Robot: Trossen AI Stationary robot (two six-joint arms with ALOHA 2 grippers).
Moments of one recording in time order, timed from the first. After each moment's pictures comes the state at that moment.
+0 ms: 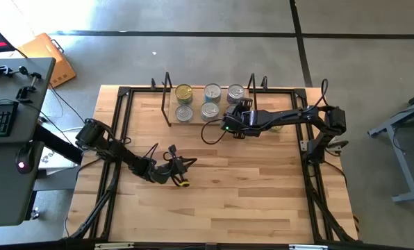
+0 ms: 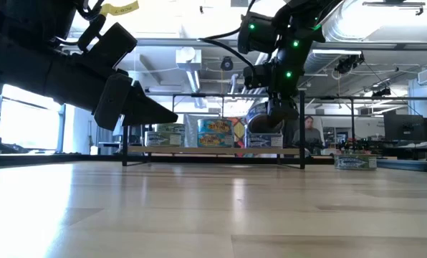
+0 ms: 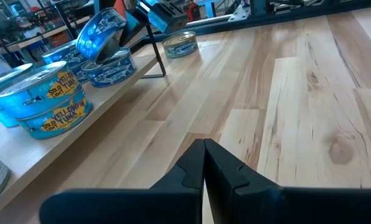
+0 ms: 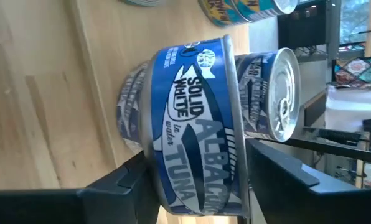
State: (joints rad) left arm -0.44 1.81 0.47 0.97 -0.87 -0.02; right arm -0.16 1.73 1.18 -0.67 0.76 -0.21
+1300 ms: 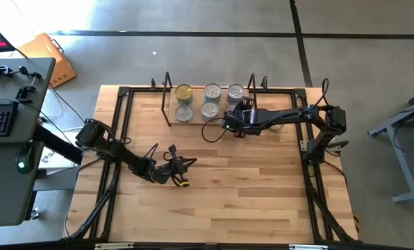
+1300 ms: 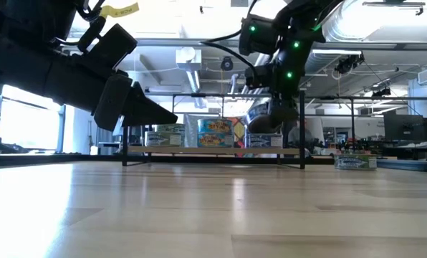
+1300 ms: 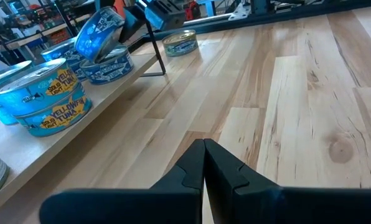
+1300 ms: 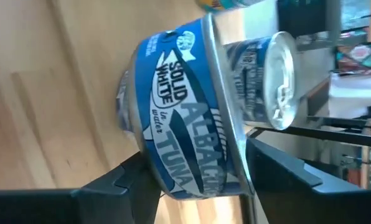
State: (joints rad) left arm -0.44 1.81 0.47 0.96 -0.87 -0.03; right arm -0.18 1.73 1.18 -0.70 0.76 -0.16
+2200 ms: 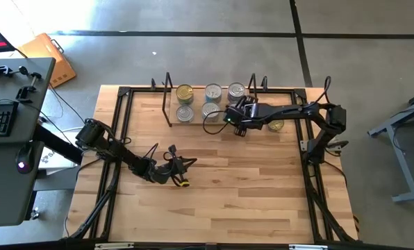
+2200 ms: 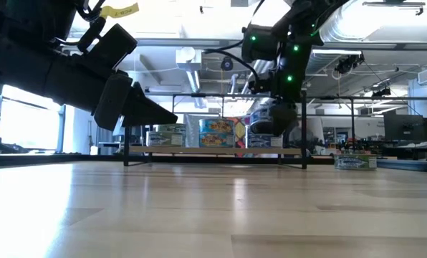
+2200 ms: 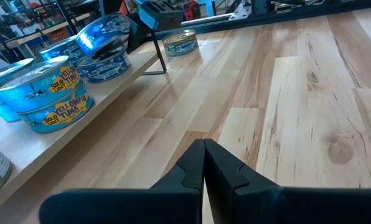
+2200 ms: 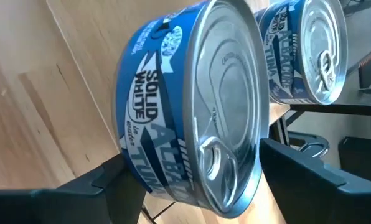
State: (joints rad) left arm -0.44 1.81 0.47 0.96 -0.87 -0.04; right arm -0.25 1.73 1.18 -0.74 0.61 -0.04
